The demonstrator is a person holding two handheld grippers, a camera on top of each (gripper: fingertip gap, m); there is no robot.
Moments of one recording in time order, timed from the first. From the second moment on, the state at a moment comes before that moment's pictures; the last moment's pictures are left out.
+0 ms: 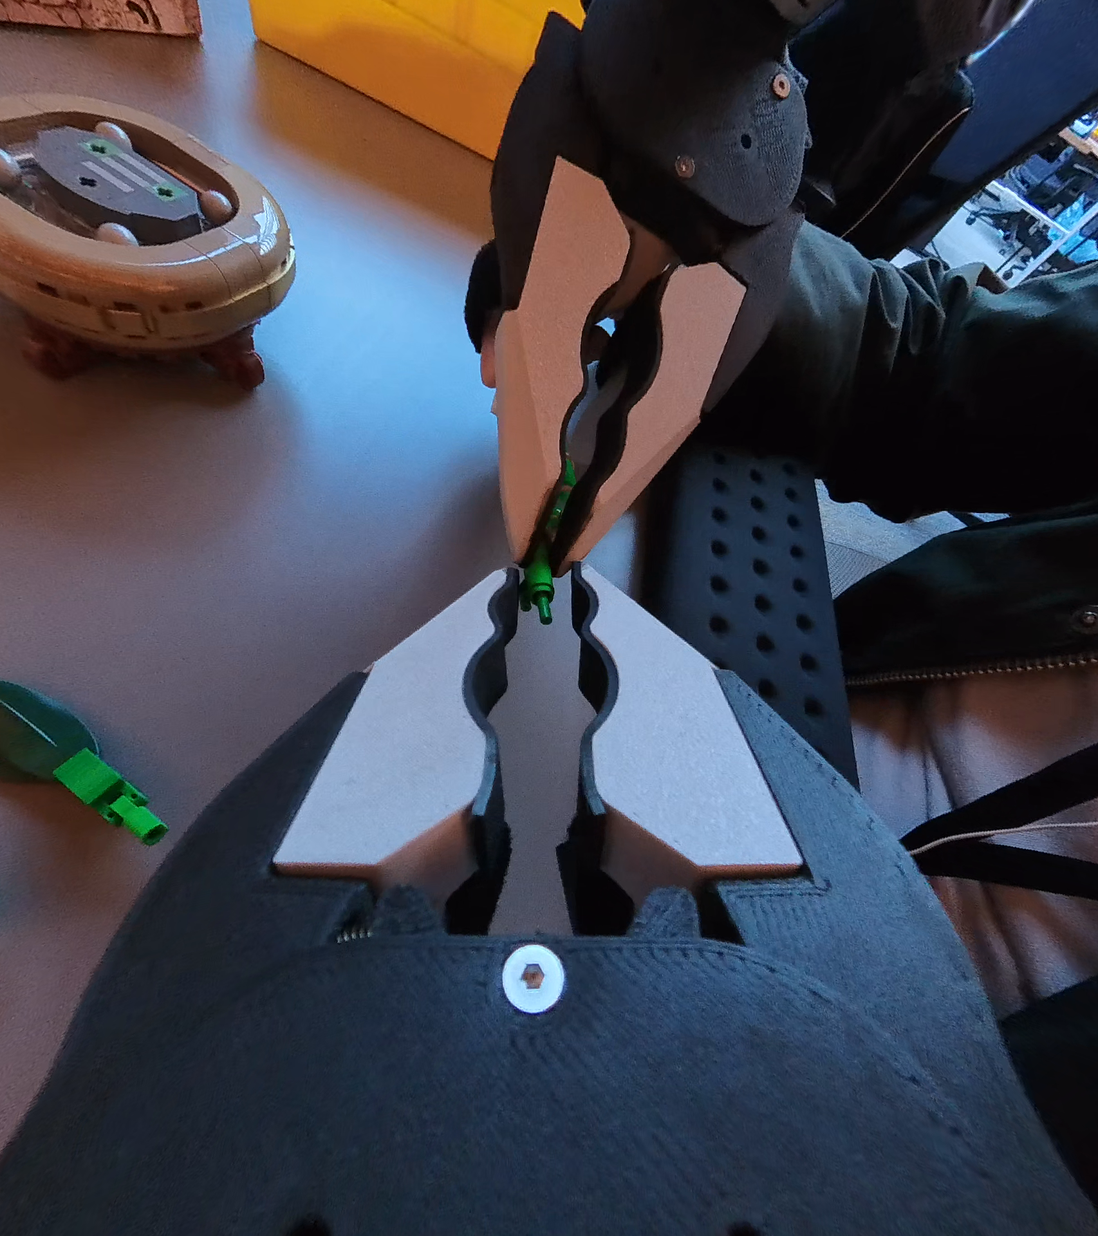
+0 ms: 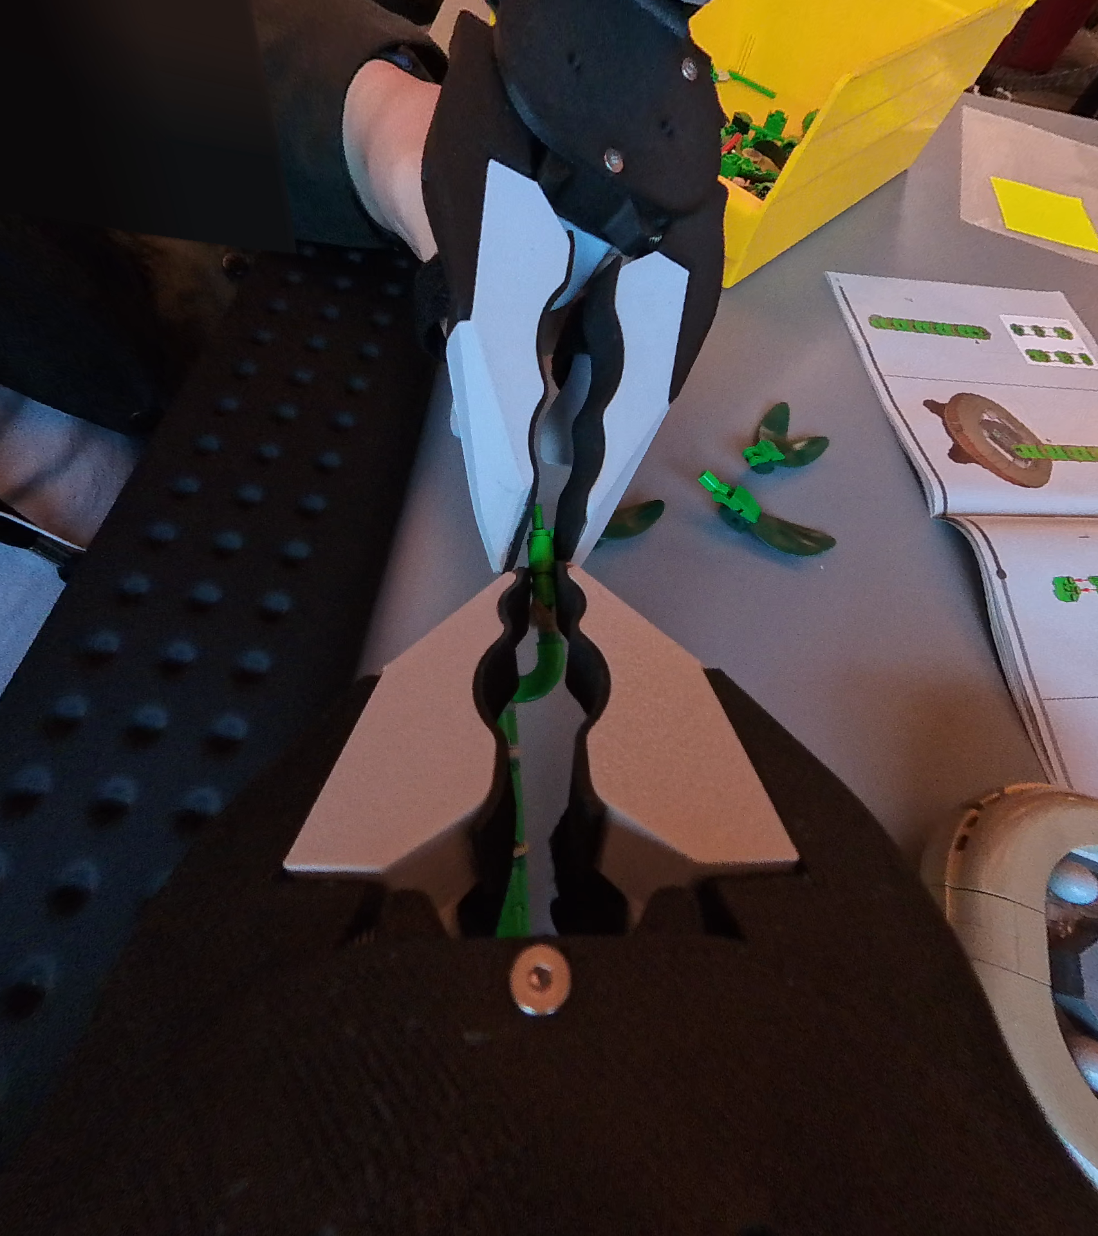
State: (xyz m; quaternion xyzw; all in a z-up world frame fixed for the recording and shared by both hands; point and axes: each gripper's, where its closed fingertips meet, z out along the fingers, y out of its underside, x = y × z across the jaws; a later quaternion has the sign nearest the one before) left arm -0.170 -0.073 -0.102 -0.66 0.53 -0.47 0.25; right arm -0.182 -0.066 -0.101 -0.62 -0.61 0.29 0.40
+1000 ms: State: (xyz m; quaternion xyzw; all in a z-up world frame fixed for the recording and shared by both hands) left arm -0.178 -0.084 -0.101 -0.65 0.53 -0.49 0.22; right arm -0.185 -0.079 -0.104 -0.63 -0.62 0.28 0.37
